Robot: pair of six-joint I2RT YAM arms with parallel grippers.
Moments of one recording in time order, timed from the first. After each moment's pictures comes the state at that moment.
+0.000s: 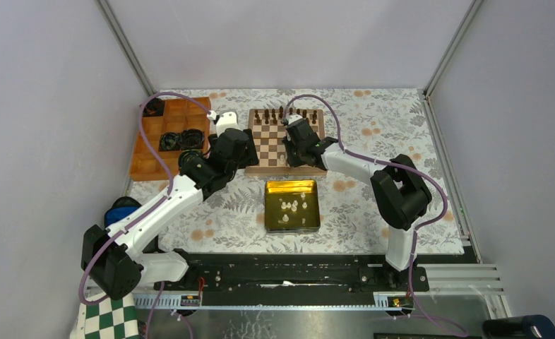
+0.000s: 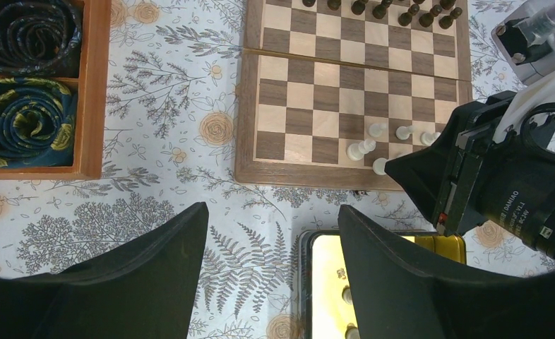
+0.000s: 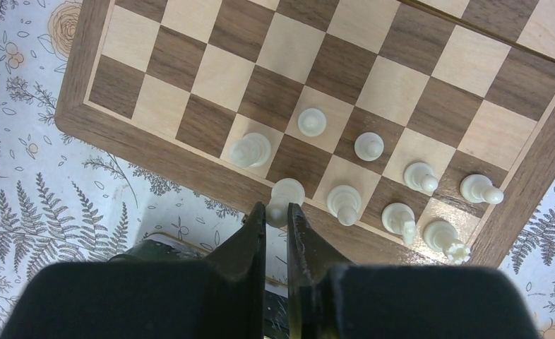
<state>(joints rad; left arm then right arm) -0.64 1.24 1.05 -0.44 -0.48 -0.55 0.68 1.90 1.34 -0.27 0.09 0.27</state>
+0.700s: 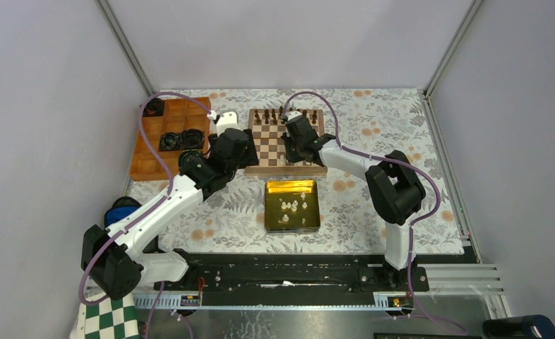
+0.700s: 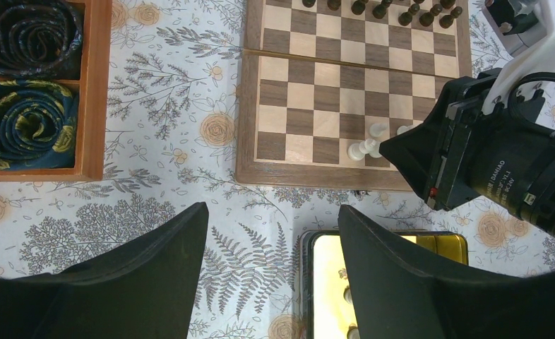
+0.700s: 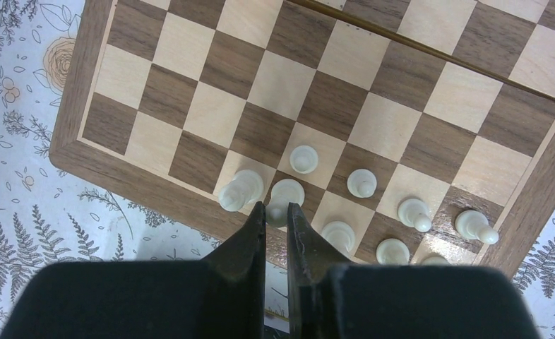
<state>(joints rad) -0.63 1.24 1.05 -0.44 -0.48 -0.54 0.66 1.97 1.40 -0.25 0.09 0.27</state>
